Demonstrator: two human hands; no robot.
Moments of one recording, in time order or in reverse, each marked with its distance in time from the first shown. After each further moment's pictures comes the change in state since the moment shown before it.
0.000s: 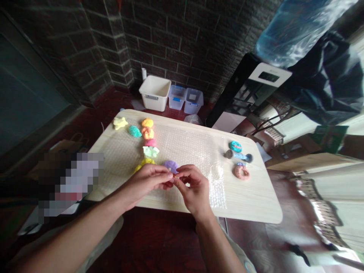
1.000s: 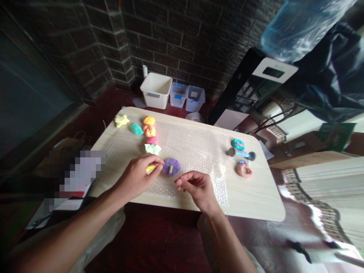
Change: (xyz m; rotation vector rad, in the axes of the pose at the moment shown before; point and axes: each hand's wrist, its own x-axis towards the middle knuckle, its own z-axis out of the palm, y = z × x) left_hand -0.001 -0.006 -0.035 0.987 0.331 0.585; right_hand -0.005 0.008 -0.018 0.159 -0.116 0.477
